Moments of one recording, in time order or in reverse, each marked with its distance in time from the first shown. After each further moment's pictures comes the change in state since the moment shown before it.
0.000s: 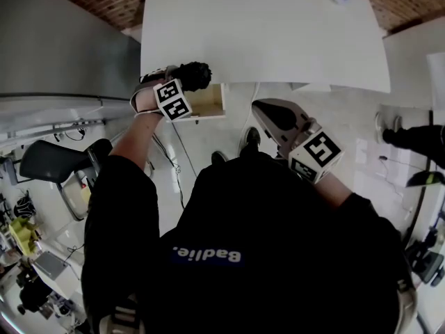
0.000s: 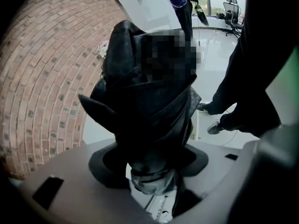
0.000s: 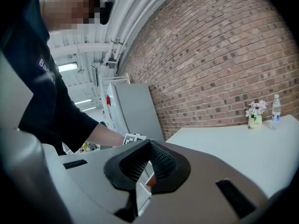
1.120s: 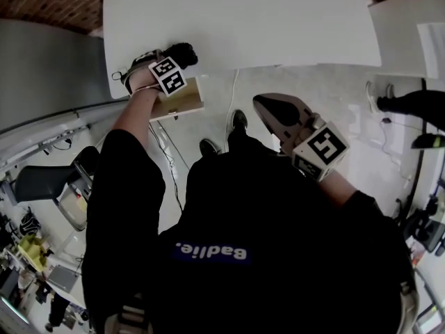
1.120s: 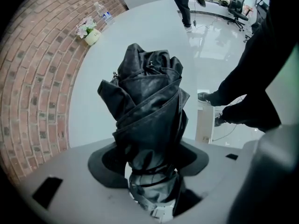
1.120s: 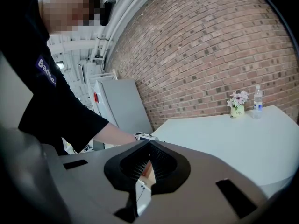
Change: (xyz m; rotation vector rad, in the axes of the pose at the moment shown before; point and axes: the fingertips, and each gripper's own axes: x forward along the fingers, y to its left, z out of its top) left arm 0.123 0.012 0.038 0.059 0.176 -0.071; right arm -0.044 -0.063 -0.030 0.090 0.063 -0.117
